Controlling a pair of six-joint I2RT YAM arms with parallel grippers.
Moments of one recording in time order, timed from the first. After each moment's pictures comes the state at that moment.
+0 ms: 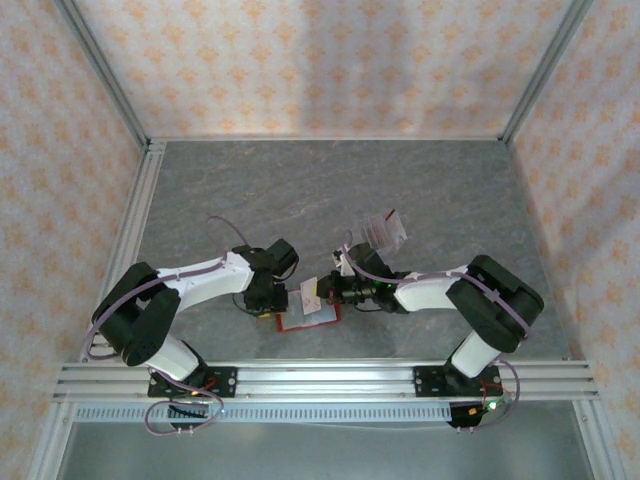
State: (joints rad) left arm -0.66 1.53 0.81 -0.81 0.08 -0.85; right arm 0.80 1.61 0.57 0.36 -0.47 0.98
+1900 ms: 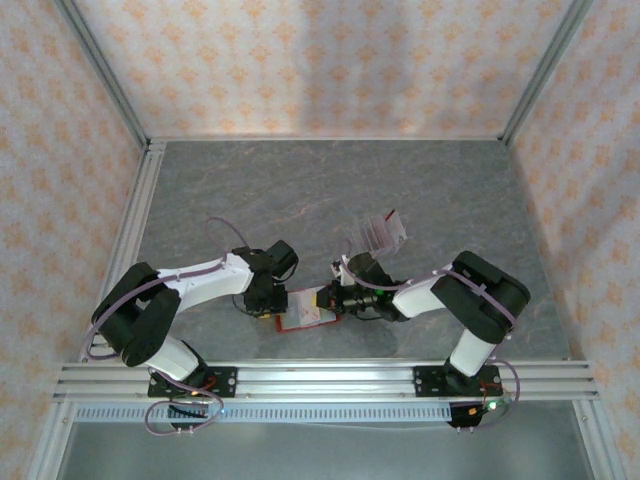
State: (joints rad) left arm -0.66 1.53 0.80 -0.78 0.08 -0.85; right arm 0.82 1.69 0.49 0.54 -0.56 1.02
